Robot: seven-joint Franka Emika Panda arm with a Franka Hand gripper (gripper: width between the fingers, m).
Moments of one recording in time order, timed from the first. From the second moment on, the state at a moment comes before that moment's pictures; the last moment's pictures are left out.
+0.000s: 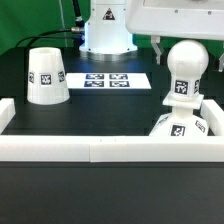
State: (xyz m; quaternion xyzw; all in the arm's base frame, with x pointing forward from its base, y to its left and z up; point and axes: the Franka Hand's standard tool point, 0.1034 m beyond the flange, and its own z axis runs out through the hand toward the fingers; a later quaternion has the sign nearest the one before) arm 0.574 0.100 0.109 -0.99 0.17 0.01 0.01
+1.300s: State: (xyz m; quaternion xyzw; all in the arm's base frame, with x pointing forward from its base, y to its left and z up) arm 0.525 0.082 0.125 -0.99 0.11 0.02 0.00
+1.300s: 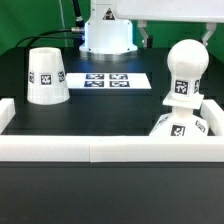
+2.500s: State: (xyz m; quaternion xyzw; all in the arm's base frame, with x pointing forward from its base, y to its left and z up) arm 0.465 -0.008 0.110 -1.00 0.04 0.04 0.00
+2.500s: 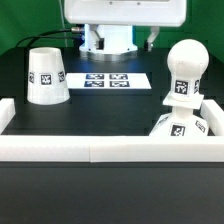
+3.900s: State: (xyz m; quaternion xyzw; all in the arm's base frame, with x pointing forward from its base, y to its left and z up) arm 0.430 -0.107 0.113 -1.00 -0.01 0.05 0.00
